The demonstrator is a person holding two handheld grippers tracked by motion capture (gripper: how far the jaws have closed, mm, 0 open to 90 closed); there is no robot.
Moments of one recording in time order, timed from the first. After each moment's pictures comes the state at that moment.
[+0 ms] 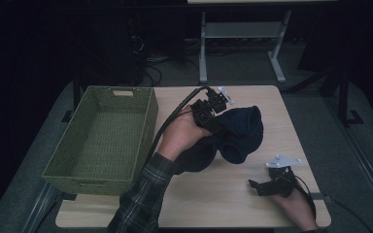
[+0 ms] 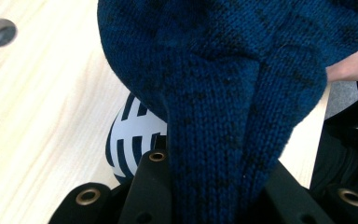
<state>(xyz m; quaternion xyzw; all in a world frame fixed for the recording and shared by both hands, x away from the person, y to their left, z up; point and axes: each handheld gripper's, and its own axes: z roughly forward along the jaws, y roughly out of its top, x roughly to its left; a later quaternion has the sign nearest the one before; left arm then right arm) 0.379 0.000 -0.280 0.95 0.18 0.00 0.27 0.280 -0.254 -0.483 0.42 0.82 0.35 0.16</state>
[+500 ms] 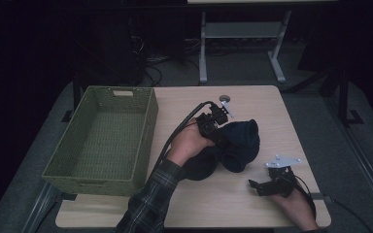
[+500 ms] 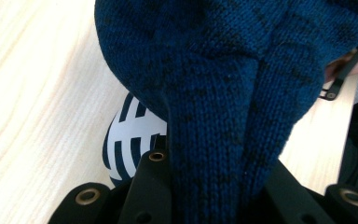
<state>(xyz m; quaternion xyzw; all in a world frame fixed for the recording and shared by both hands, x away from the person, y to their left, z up) 0.396 -0.013 -0.343 0.95 0.20 -0.04 0.25 0.280 -0.254 -0.483 0.42 0.82 0.35 0.16</state>
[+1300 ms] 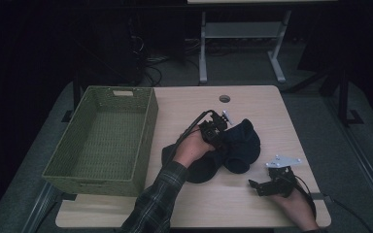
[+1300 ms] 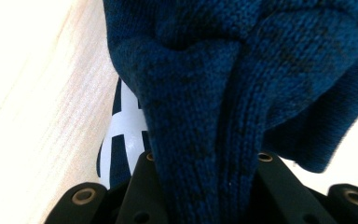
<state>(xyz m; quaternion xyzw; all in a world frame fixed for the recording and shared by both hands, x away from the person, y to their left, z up) 0.417 -0.020 -0.396 0.95 0.21 -0.04 0.22 0.280 -0.254 -0.483 0.42 0.82 0.35 0.16</state>
